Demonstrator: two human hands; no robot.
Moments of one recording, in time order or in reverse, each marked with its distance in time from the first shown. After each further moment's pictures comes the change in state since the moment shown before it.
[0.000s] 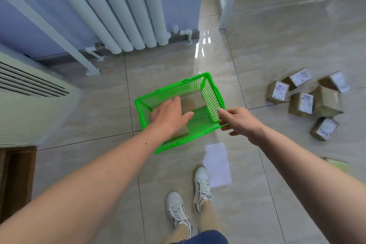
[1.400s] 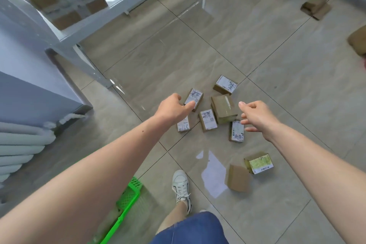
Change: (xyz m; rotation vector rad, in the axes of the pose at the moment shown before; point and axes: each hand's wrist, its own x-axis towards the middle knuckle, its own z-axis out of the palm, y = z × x) left_hand 0.151 0.609 0.016 -0.242 -0.265 0.296; right_hand 0.007 0.243 -0.540 0.525 0.595 0.294
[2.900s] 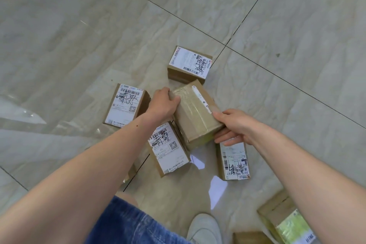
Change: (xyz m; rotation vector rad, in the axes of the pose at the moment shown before) left_hand 0.476 -0.067 0.365 0.110 -0.077 0.172; right_hand 0.469 0.249 0.109 0.099 -0.228 0.274
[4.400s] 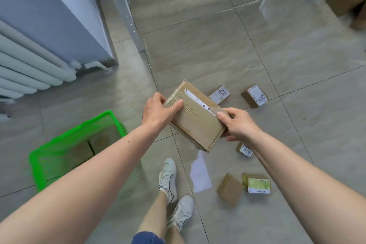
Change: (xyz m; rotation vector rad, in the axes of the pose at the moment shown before) left_hand -0.526 0.006 -0.342 -0.429 0.481 -0.475; right_hand -0.511 -0.141 0.141 -0.457 -0.093 -0.369
